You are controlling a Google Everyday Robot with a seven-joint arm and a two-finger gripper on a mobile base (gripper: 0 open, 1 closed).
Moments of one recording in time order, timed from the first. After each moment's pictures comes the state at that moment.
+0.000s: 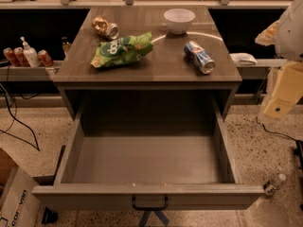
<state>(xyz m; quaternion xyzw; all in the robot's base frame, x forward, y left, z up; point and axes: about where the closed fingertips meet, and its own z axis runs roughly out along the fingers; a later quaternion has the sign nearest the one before) 0.438 -0.217 0.976 -0.60 0.78 -0.03 0.16</state>
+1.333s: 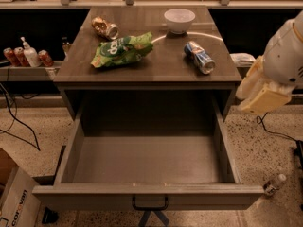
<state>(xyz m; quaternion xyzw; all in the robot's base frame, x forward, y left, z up) 0.422 -0.196 0.943 -0.62 0.77 0.02 0.16</state>
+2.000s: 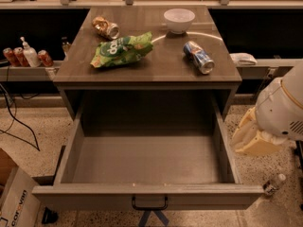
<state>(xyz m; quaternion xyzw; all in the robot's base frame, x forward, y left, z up) 0.362 -0.188 0.870 -0.62 0.76 0.11 0.12</state>
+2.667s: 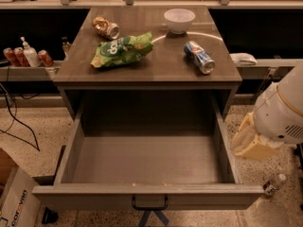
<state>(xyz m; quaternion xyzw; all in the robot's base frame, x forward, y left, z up) 0.361 -0.191 0.857 -0.62 0.77 0.10 0.11</state>
